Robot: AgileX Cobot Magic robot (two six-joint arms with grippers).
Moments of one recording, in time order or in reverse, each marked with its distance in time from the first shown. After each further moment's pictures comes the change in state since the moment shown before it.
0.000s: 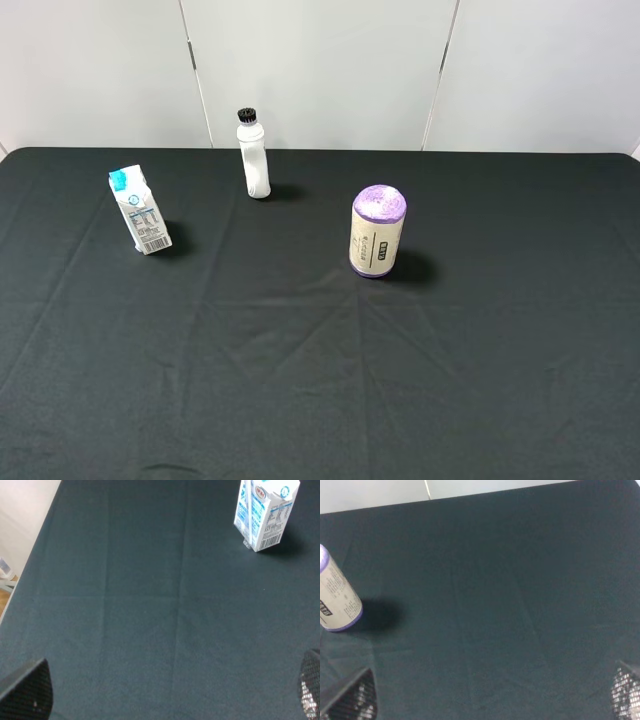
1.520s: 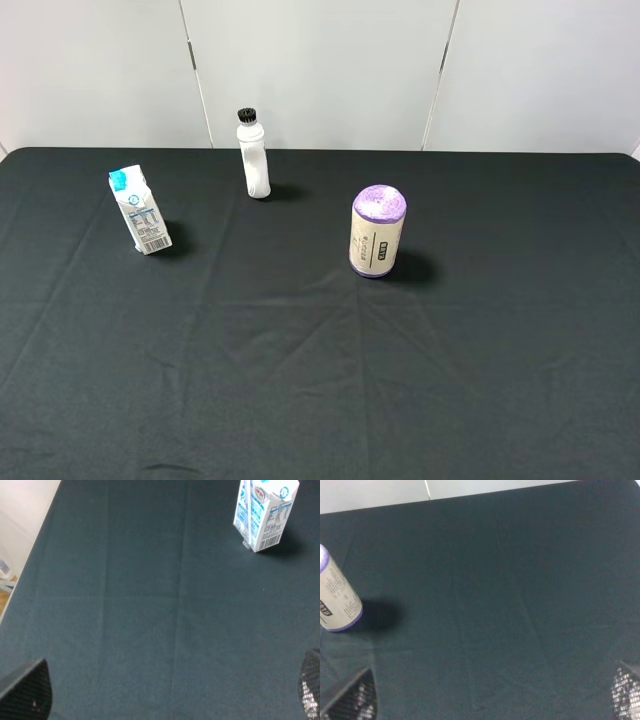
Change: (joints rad) left arm 0.000 0.000 -0.002 -0.002 -0.004 0.000; right arm 0.000 0.000 0.000 0.000 0.000 0.000
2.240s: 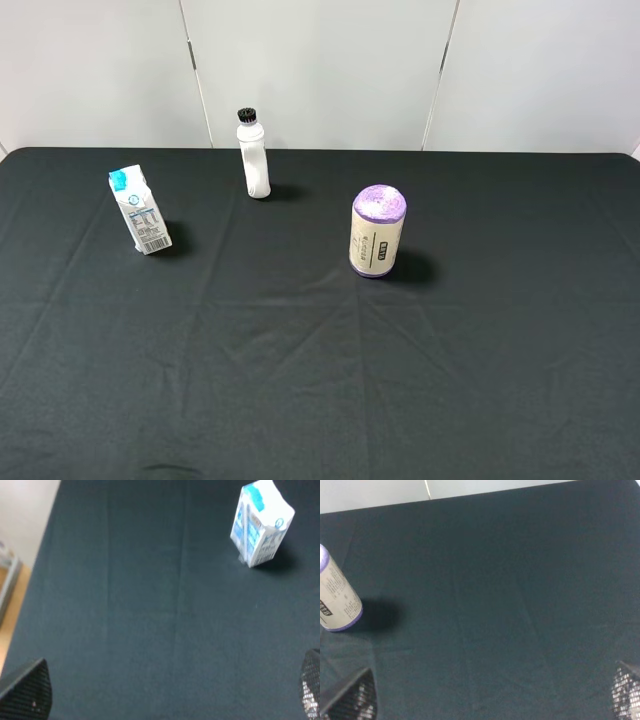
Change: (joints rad) left arm 0.000 0.546 -0.316 -0.006 -0.006 -0.022; right arm 0.000 0.000 0.000 0.000 0.000 0.000
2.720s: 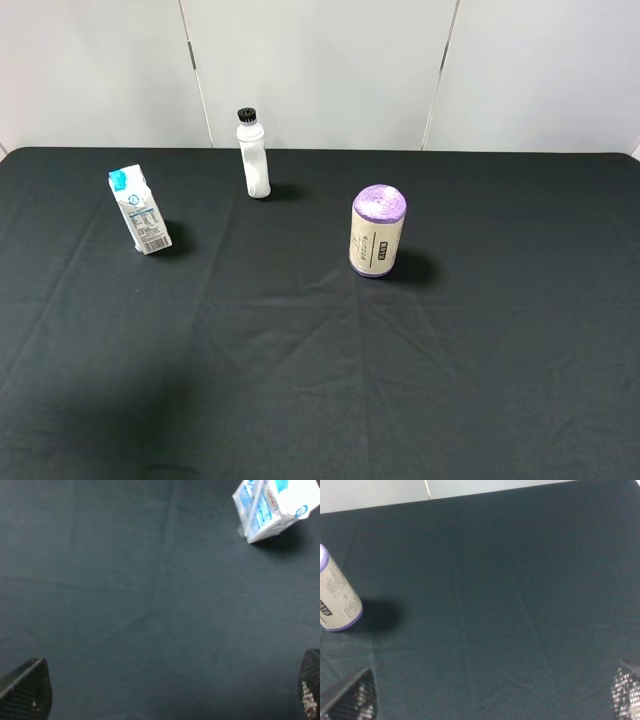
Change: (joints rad) left arm 0.000 0.521 -0.145 -0.081 -0.069 -0.105; right arm 0.000 0.000 0.000 0.000 0.000 0.000
